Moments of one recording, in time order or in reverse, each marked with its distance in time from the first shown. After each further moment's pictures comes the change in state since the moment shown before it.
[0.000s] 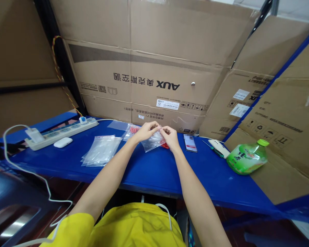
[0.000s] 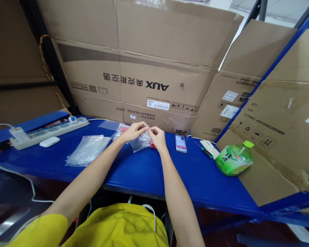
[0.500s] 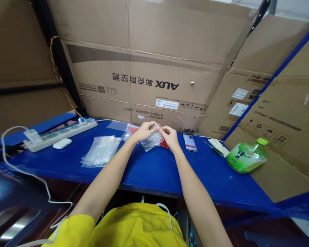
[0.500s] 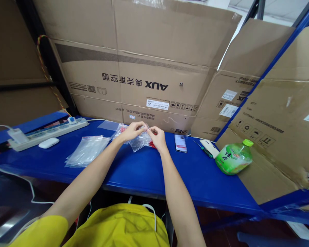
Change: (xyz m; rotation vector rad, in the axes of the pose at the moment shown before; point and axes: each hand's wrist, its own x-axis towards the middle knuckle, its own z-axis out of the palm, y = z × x) left_hand -0.001 0.000 -0.003 -0.084 -0.013 -0.025; right_hand -0.001 0.001 -0.003 -0.048 -0.023 -0.016
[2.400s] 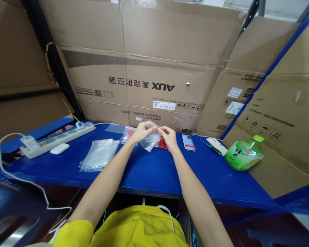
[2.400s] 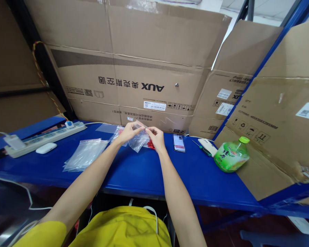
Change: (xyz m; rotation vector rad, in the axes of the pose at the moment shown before) left_hand 0.001 0.007 -0.003 -0.091 0.113 -0.016; right_hand 0.000 -0.003 0.002 0.130 0.077 0.077
